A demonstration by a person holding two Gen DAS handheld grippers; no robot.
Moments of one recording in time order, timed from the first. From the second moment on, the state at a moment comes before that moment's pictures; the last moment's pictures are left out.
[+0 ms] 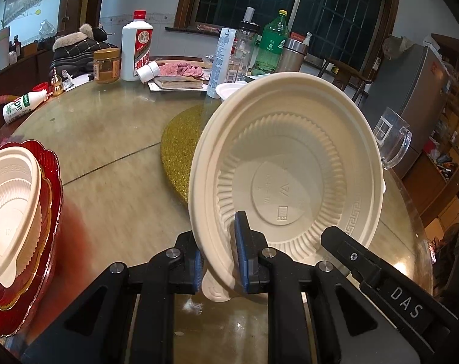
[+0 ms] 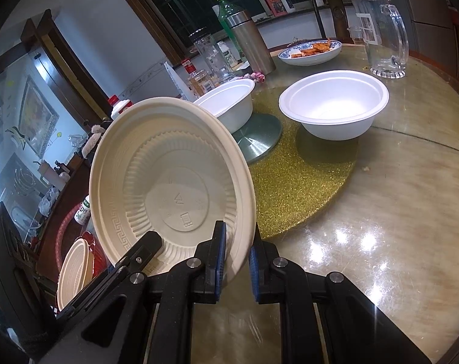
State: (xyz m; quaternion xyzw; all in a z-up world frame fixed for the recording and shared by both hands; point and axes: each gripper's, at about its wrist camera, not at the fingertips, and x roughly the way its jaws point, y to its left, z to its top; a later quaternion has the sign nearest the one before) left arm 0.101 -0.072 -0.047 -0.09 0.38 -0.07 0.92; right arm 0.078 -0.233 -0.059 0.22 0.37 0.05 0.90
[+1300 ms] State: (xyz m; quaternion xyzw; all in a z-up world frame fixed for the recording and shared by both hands) left arm 0.057 -0.035 0.006 -0.08 0.37 -0.03 0.93; right arm 0.051 -0.188 -0.012 0.20 0.37 0.11 0.90
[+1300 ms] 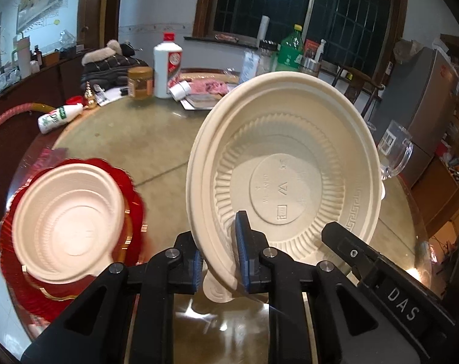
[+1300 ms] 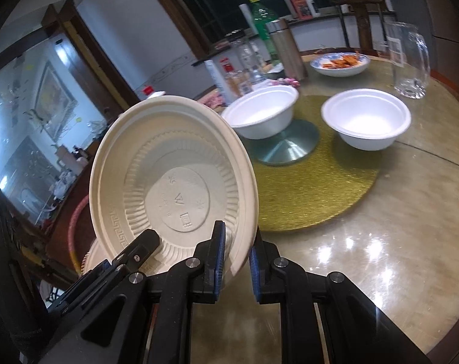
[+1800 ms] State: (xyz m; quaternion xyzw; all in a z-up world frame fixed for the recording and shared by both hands) left arm 0.017 0.039 0.030 -0.12 0.36 -0.02 0.92; right arm 0.021 -0.123 0.020 0.16 0.38 0.19 0.89
